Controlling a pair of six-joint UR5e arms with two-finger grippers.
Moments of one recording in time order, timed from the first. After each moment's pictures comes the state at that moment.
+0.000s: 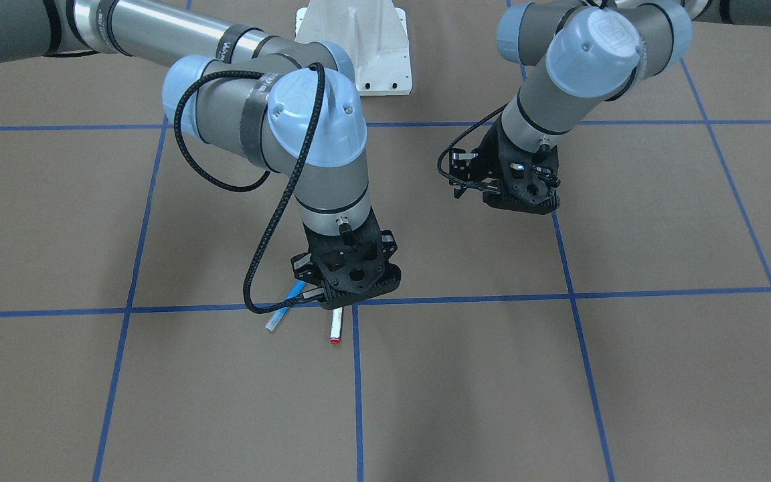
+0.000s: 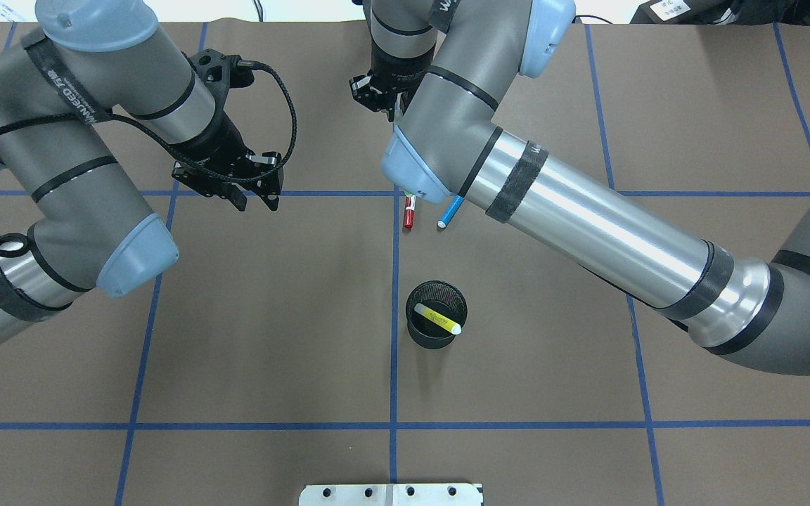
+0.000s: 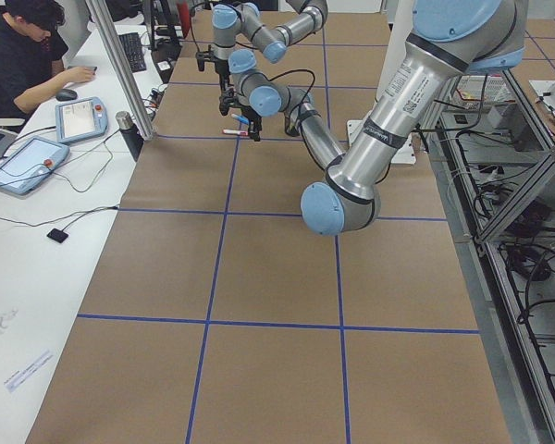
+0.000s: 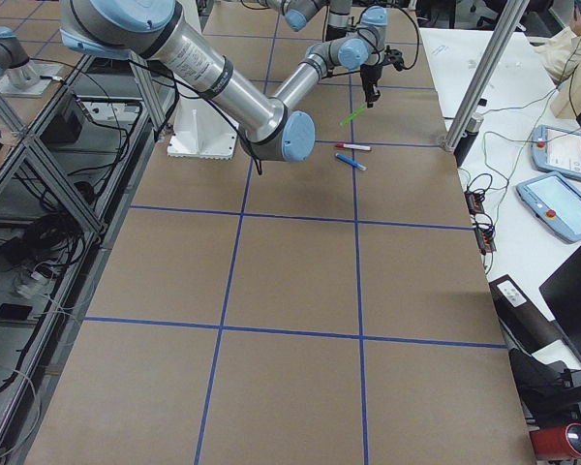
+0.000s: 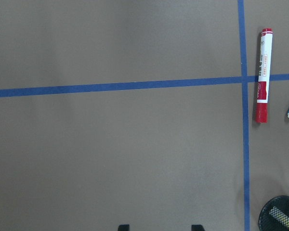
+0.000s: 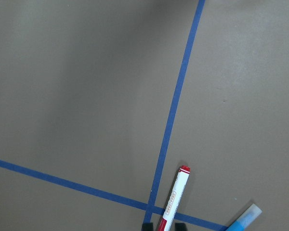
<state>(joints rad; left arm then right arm) -0.82 -2.18 -1.78 -1.52 -2.27 -0.94 0.77 -0.47 1.22 -1.58 2.00 0.77</state>
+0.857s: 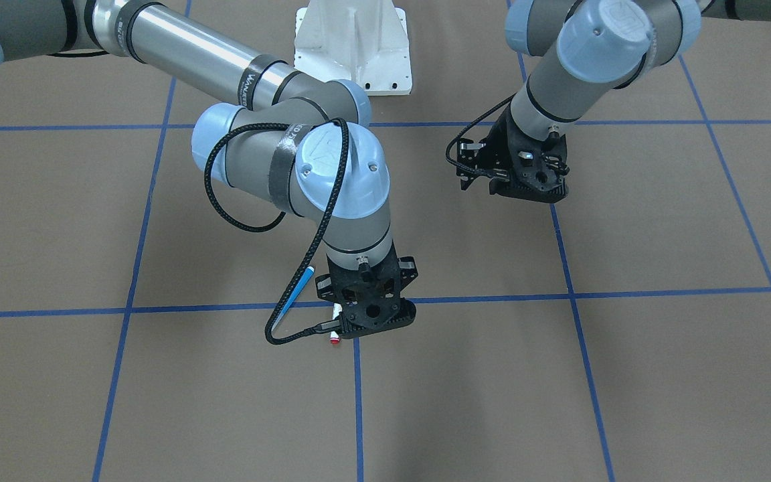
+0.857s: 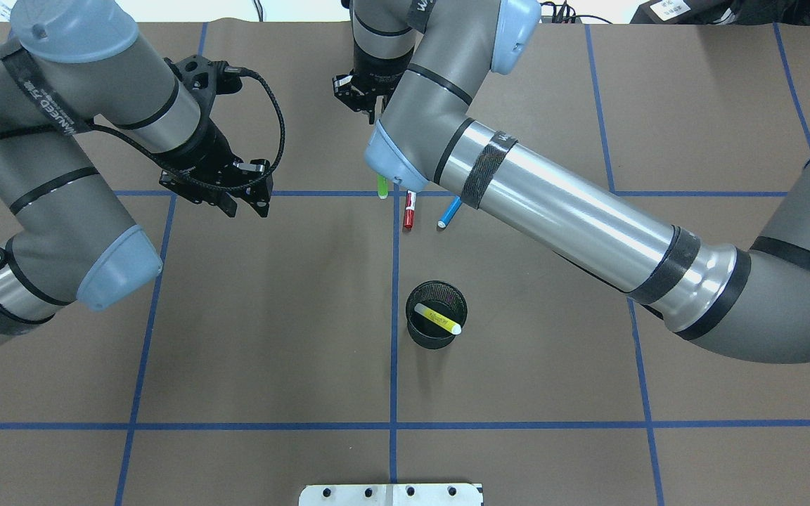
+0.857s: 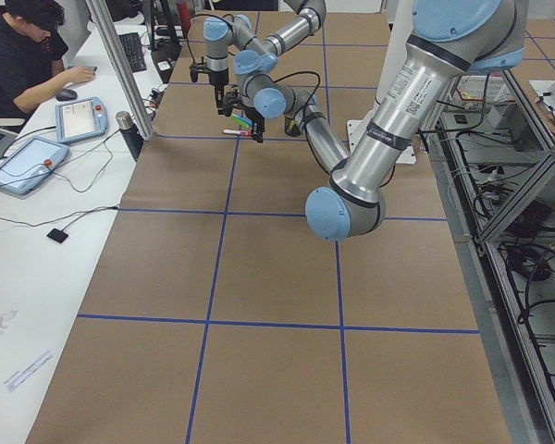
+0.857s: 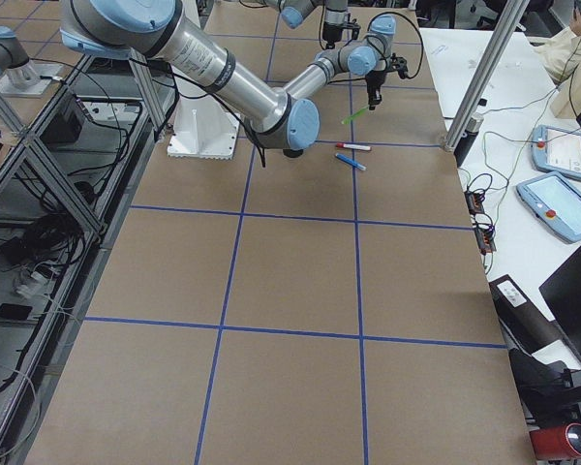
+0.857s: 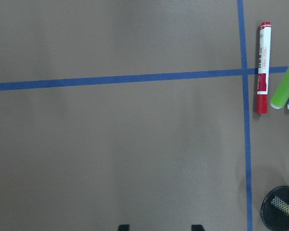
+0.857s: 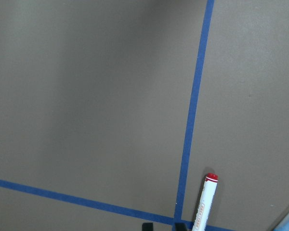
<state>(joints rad) -0.81 -2.14 -1.83 -1.52 -2.26 -0.94 0.76 -0.40 1.02 -1.42 2.05 0.90</state>
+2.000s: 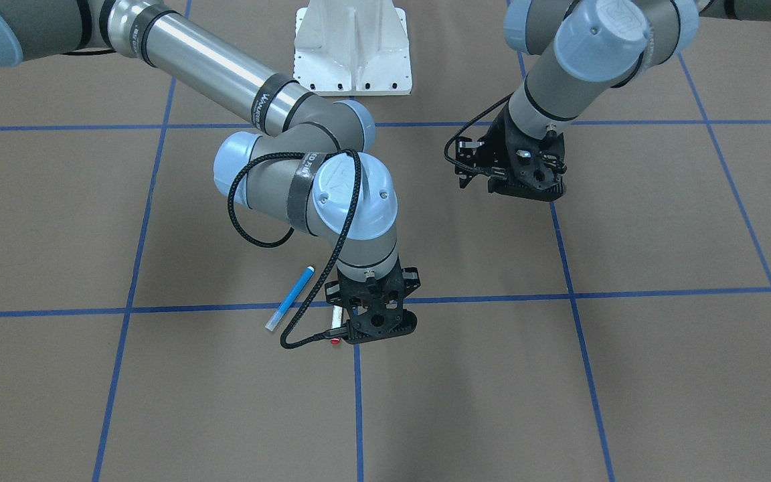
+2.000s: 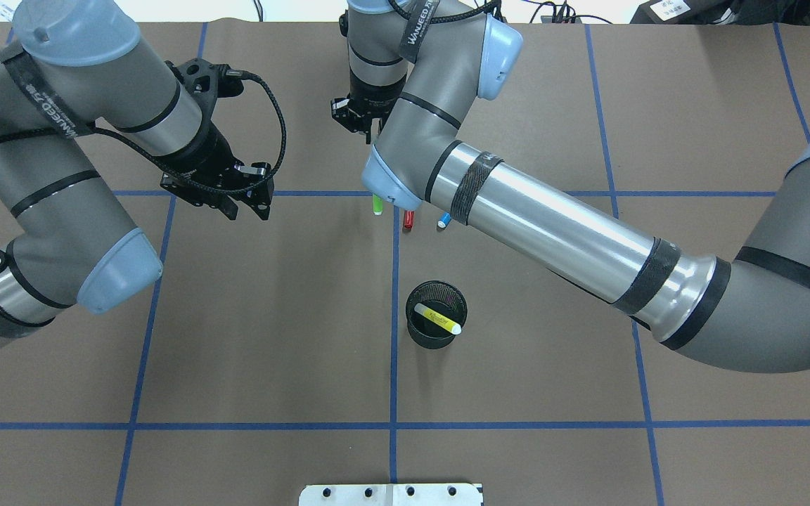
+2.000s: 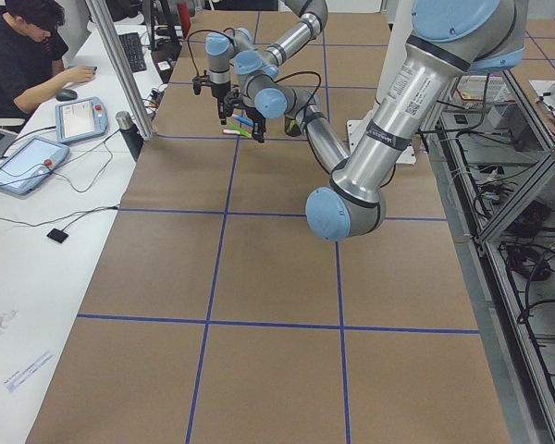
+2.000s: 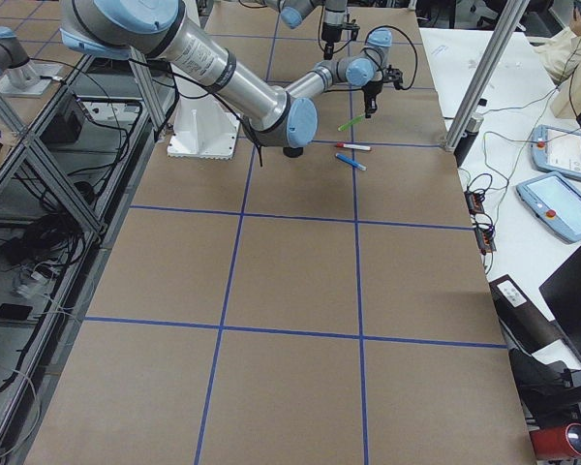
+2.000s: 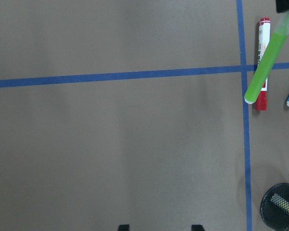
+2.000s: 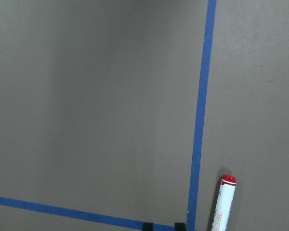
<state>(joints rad) -0.81 -2.14 -1.83 -1.51 -2.26 -0.94 0.73 -0.39 0.93 -1.36 2.04 0.94</state>
